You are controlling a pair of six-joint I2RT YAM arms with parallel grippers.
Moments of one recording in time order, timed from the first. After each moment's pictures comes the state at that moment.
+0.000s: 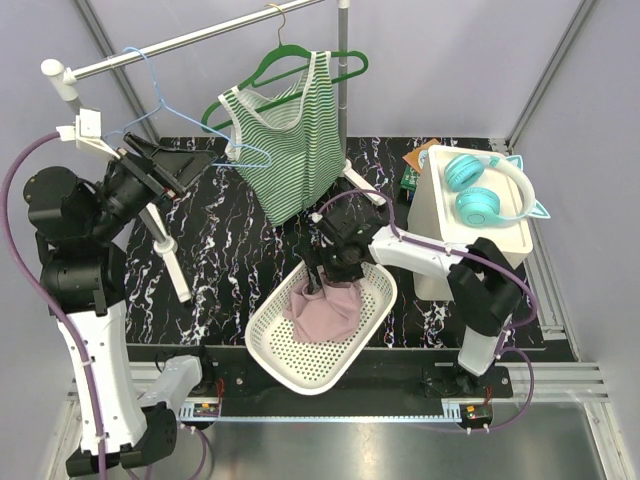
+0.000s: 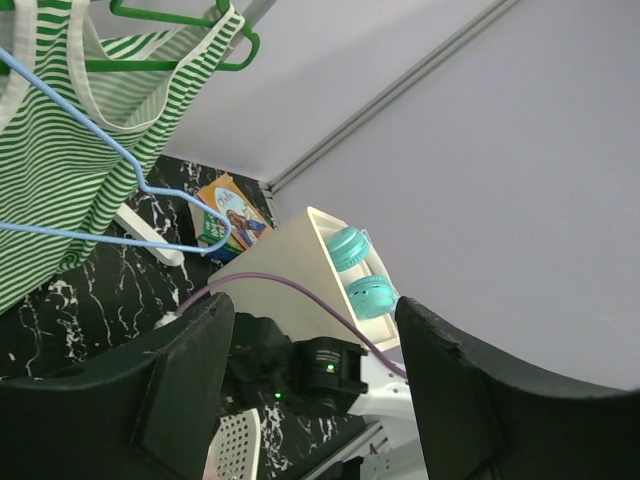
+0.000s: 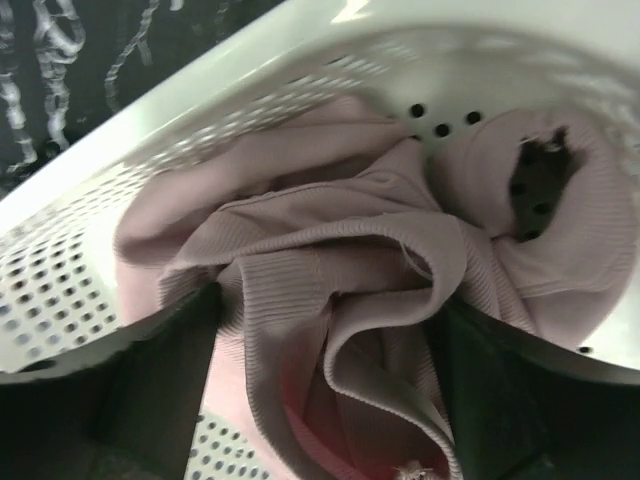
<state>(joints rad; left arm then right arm) 0.14 0.92 1.56 -0.57 0.72 -0.89 0.84 1.78 1.25 -0.58 -0.22 0.53</state>
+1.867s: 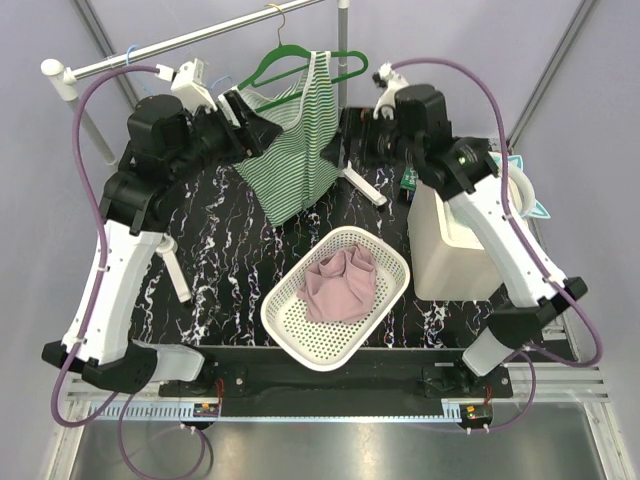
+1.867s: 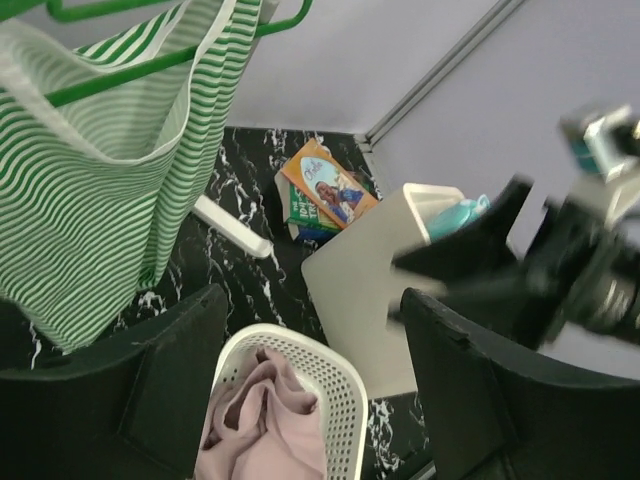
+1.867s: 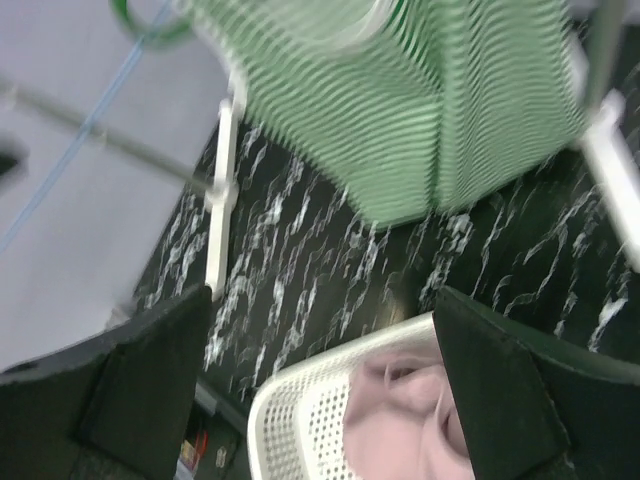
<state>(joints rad) -0.39 1.32 1.87 -0.70 0.17 -0.55 0.61 1.60 2.01 -0.80 -0.15 0.46</state>
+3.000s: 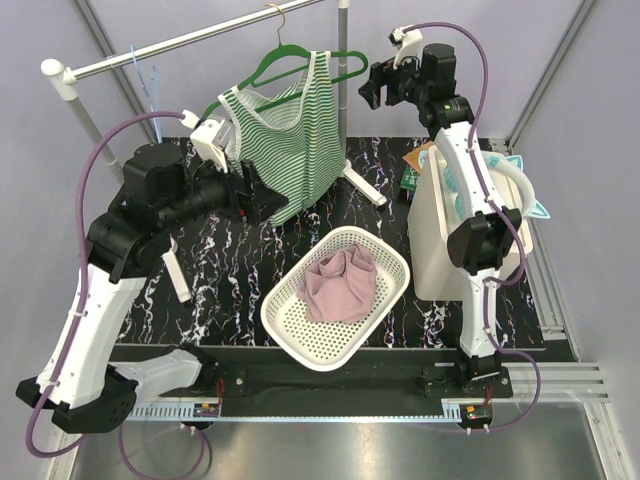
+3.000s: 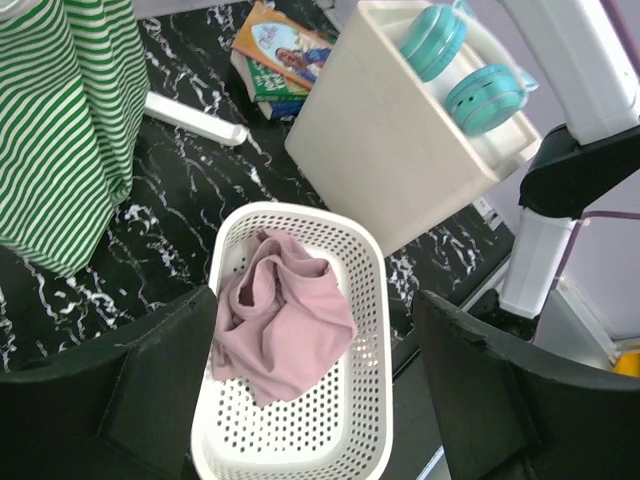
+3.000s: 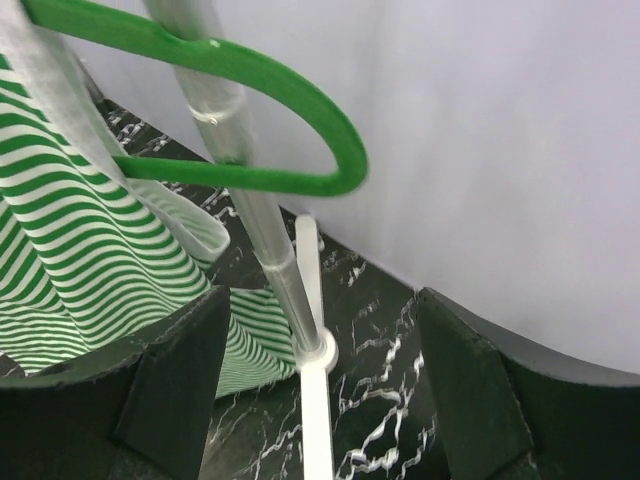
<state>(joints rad) -0.49 1.10 1.66 -0.86 0.32 -0.32 0.23 2.24 2.50 -0.44 -0.39 -0.04</state>
